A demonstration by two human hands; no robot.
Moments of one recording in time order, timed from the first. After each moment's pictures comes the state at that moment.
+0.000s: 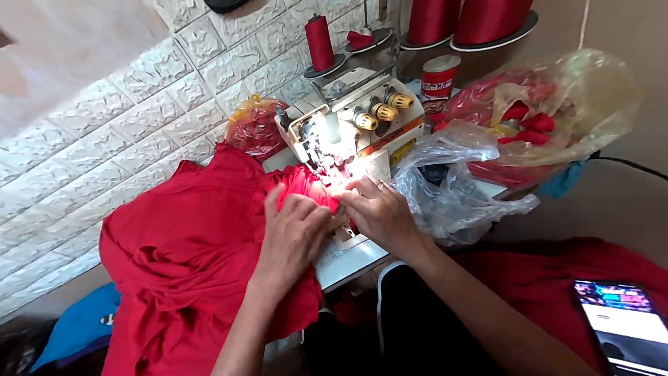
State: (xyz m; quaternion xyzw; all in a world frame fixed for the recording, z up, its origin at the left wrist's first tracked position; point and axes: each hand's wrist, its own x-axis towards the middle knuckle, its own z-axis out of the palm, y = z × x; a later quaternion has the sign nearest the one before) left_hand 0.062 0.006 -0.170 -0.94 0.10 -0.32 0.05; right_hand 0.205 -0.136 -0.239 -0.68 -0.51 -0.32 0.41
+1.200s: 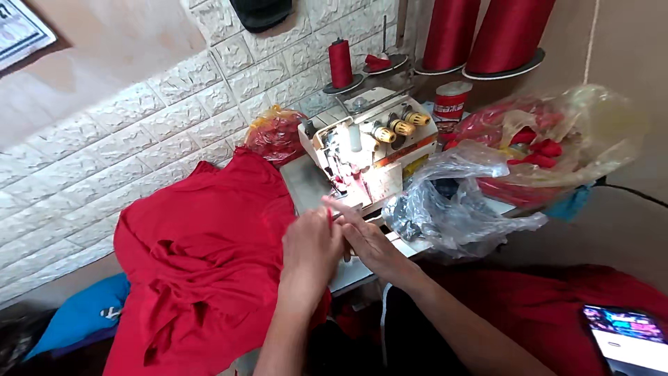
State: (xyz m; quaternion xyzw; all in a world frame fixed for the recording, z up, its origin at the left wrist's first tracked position) left_hand 0.054 -0.041 -0.146 -0.96 -0.20 -0.18 -0.09; right_hand 0.160 -0.128 -0.242 -0.61 -0.51 0.06 0.60
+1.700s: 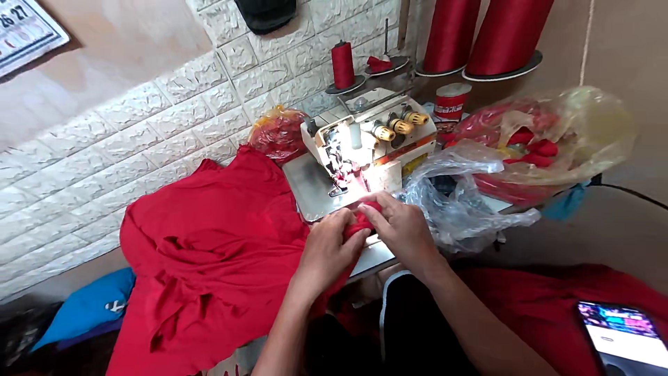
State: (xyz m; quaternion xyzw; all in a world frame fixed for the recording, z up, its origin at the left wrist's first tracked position) left_hand 0.055 -0.033 -0.178 -0.94 -0.05 -0.18 -0.27; right_hand 0.170 -0.156 -0.222 -0.74 -0.39 -0.13 0.54
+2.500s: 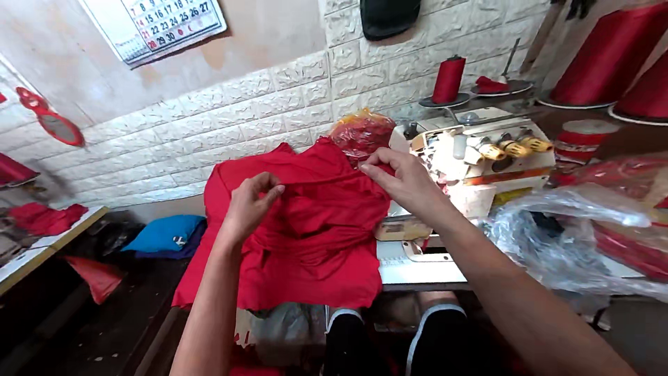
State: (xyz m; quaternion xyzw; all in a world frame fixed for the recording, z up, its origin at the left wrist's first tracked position) left_hand -0.126 0.115 -0.114 -0.83 -0.21 -0.40 -0.33; right_hand 0.153 -0.073 -0.125 -0.57 -0.64 -0.07 0.52
